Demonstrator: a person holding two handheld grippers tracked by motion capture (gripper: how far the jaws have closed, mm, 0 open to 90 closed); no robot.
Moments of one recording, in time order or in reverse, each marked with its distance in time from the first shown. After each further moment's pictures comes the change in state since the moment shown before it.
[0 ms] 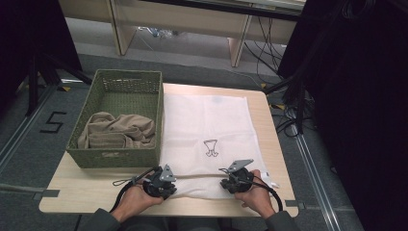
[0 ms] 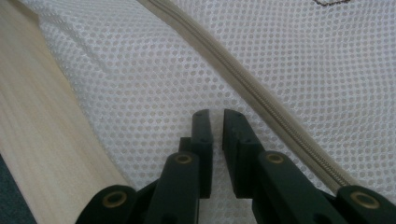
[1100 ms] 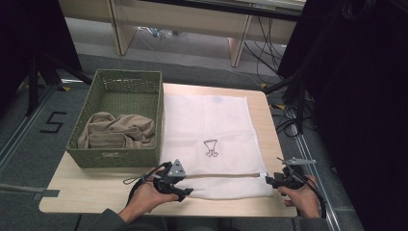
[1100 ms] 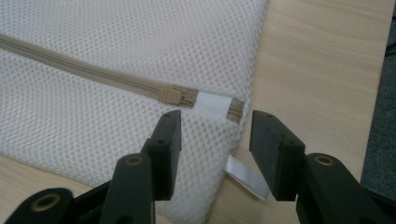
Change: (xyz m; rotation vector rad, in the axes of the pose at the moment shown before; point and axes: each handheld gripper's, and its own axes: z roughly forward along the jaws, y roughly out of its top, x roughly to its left) left arm -0.016 0.036 0.001 -0.136 -0.044 -0.022; right arm -0.084 -0.087 -0.080 -0.081 -0.206 0.456
